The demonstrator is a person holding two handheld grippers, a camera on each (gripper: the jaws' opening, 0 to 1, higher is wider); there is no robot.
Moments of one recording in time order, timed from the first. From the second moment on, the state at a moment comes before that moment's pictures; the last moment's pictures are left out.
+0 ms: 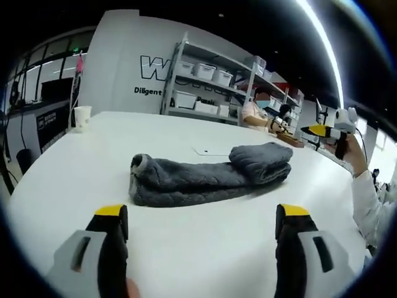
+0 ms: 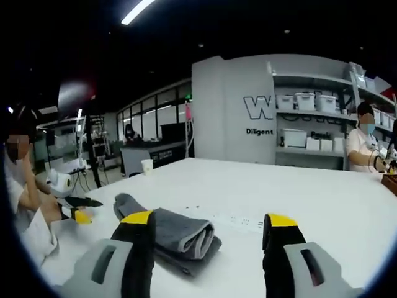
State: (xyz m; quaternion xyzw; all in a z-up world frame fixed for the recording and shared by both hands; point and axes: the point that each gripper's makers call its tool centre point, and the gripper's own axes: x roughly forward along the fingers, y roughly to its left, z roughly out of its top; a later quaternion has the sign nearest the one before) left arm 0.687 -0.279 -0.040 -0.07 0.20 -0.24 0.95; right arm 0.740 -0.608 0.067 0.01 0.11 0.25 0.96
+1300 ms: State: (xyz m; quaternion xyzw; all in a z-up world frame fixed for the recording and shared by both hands) left arm 0.687 -0.272 -0.055 -0.09 0.21 -0.22 0.95; right arm 0.739 -0.559 -0.010 0.01 0.17 0.34 0.92
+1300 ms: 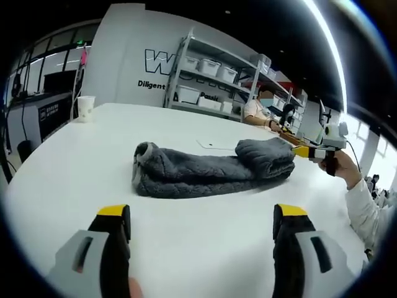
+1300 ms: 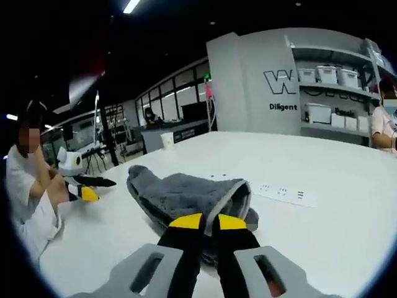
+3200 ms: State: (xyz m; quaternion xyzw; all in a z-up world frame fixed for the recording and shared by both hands) left arm 0.689 -0.274 -0.051 -0.08 0.20 -0.22 0.95; right arm 0.731 -0.725 0.079 0.04 0.06 0.17 0.98
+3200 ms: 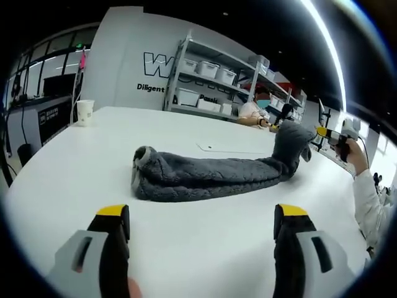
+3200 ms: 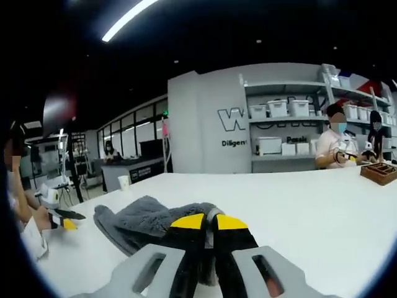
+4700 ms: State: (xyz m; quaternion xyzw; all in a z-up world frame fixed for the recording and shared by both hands) left arm 0.687 -0.275 -0.061 -0.08 0.22 -0.22 0.95; right arm 0.714 -0.849 0.049 0.01 0.09 -0.03 1.00
